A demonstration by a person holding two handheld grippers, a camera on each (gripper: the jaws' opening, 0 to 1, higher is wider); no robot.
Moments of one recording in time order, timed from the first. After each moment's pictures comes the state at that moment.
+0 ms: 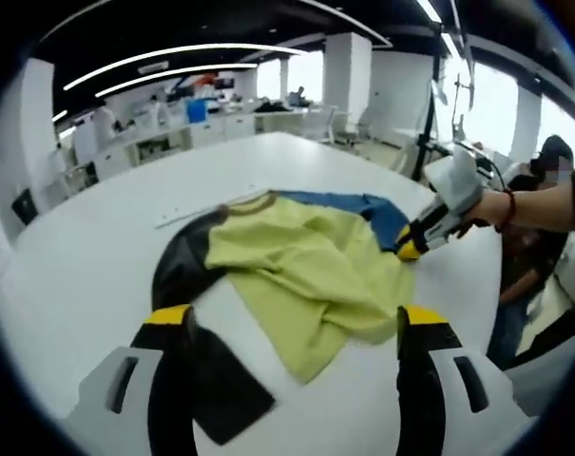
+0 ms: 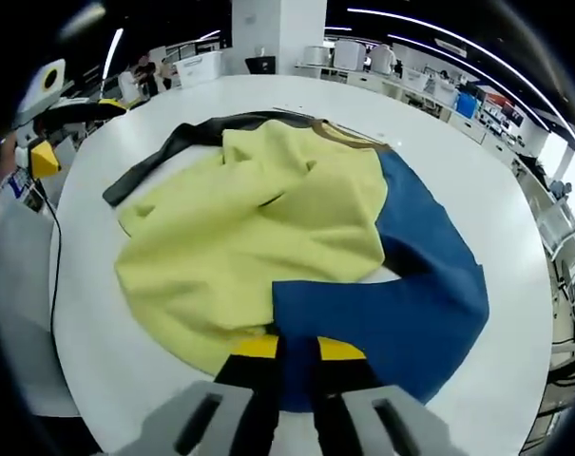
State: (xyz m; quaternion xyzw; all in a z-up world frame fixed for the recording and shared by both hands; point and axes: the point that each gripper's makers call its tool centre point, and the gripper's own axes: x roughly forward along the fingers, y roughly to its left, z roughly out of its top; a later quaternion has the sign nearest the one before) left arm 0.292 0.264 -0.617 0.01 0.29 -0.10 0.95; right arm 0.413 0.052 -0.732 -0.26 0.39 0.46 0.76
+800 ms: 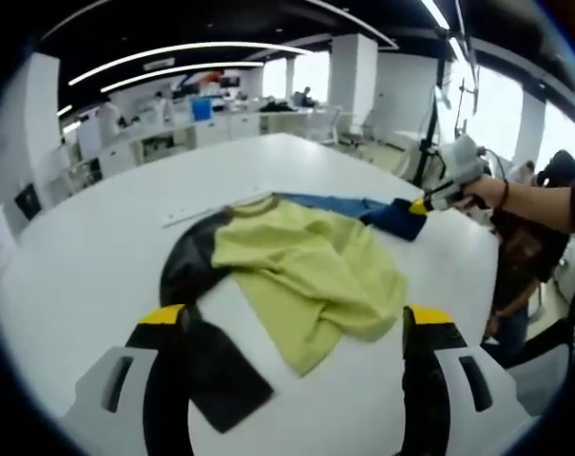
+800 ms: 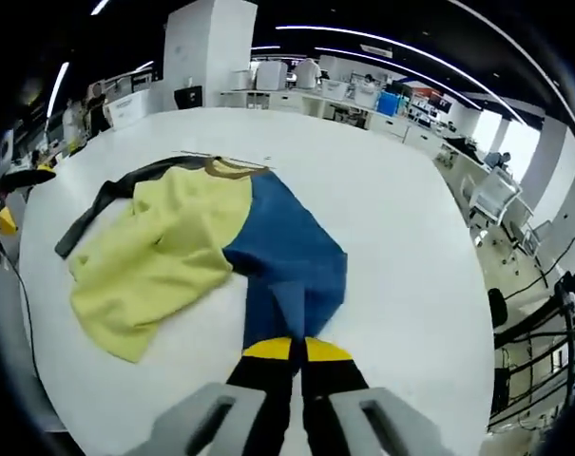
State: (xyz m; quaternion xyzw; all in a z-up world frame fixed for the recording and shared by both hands) left arm 0.280 0.264 -0.600 0.01 0.29 -0.10 0.95; right arm 0.493 -0.051 -0.675 -0.21 0.35 0.30 0.86
